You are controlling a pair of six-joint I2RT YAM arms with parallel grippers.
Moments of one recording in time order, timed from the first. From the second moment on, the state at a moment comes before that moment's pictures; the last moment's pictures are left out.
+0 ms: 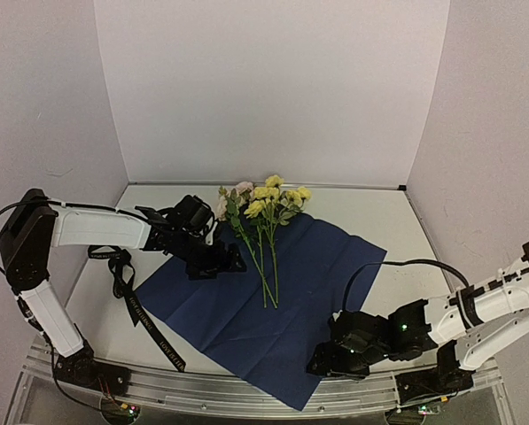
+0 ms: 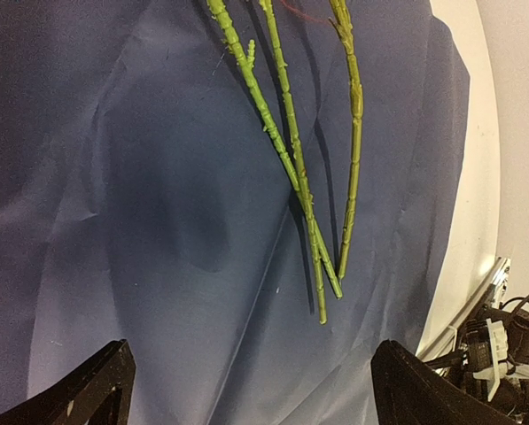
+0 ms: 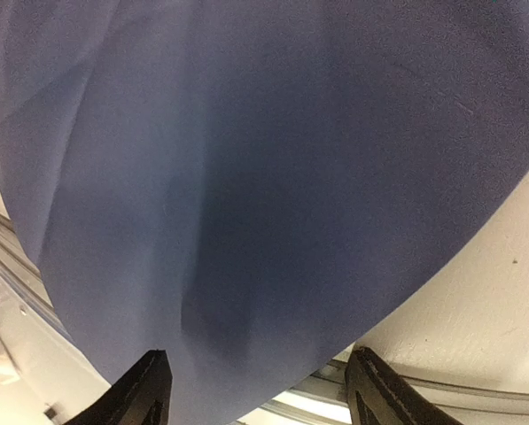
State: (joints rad) left arm -0.76 1.69 1.07 -0.33 0.29 -0.73; right arm 1.36 1.33 0.52 -0.27 -0.03 1.36
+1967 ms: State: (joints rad) left arm -0.98 1.33 0.88 -0.20 0.16 -0.21; right arm 0.93 1.53 0.91 -0.17 -0.21 1.81
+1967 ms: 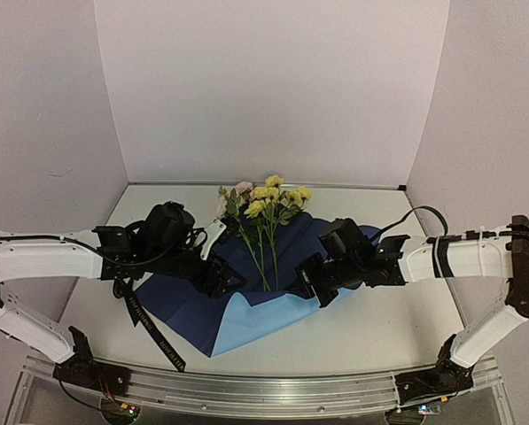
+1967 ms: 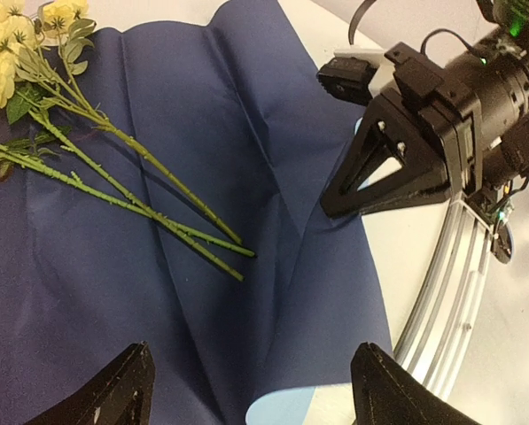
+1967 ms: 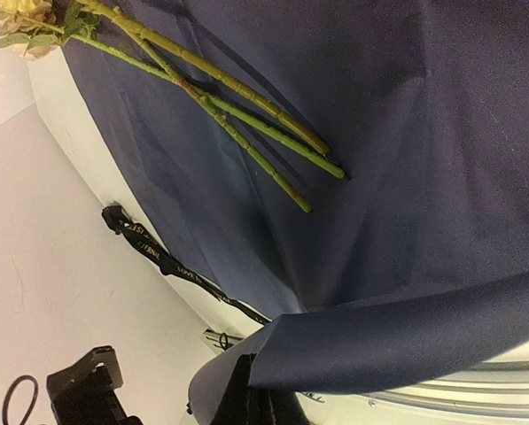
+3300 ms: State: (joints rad) left arm -1.09 1.43 0.86 -0.16 0.14 0.20; right arm 0.91 1.54 0.91 -0.18 -0.26 1.82
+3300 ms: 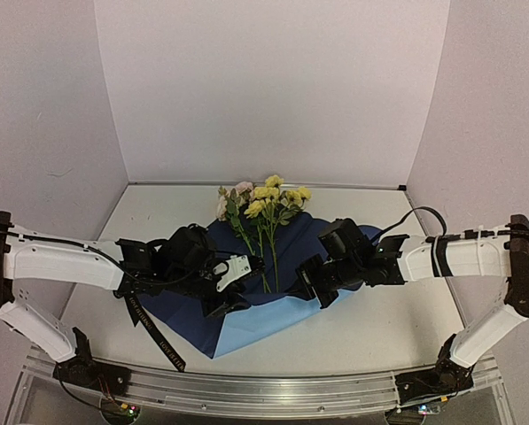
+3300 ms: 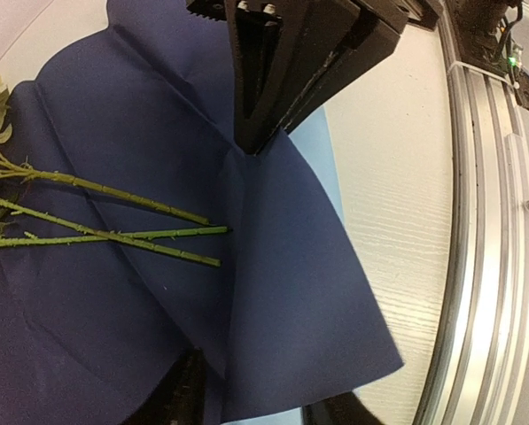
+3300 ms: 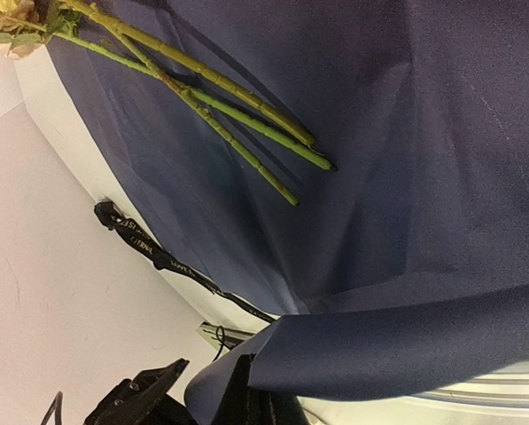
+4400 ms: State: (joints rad) left arm -0.95 1.73 1.17 -0.17 0.25 0.25; right arm 0.93 1.30 1.08 -0.53 0.19 1.42
